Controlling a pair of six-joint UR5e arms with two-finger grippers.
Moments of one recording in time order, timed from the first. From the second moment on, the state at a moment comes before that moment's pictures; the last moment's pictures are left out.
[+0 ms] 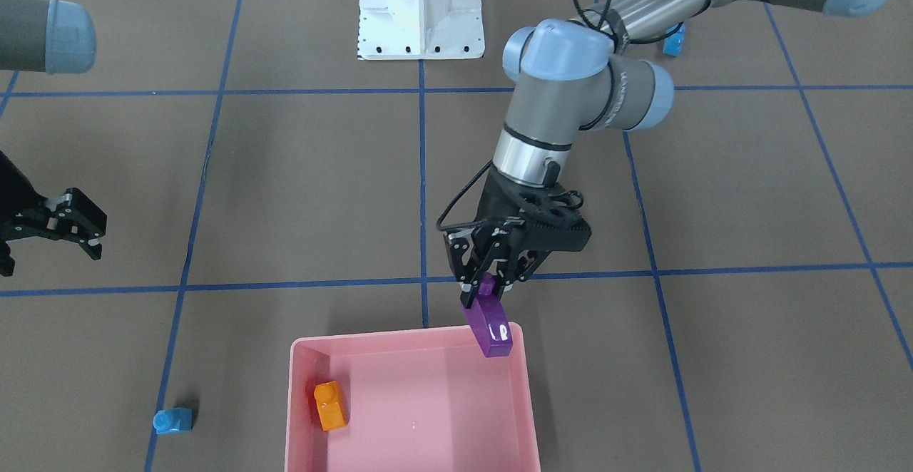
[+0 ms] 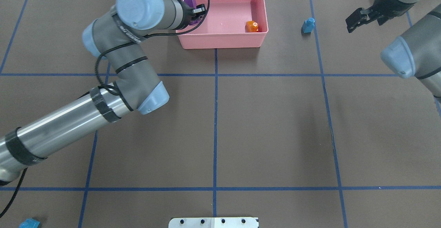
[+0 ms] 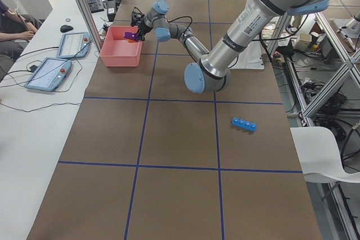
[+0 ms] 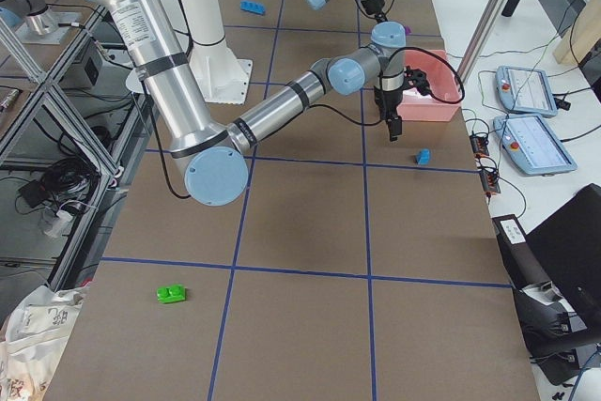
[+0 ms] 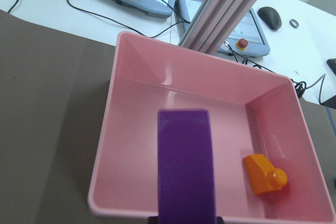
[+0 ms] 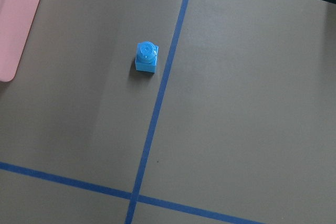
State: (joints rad) left arm -0.72 -2.46 -1.28 -2.14 -1.56 -1.35; right arm 1.12 -1.12 1.70 -1.60 2.08 0.46
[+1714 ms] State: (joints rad) left arm -0.84 -2.15 -1.50 -2.22 -2.06 -0.87; right arm 1.03 -0.83 0.97 -1.01 2.01 0.75
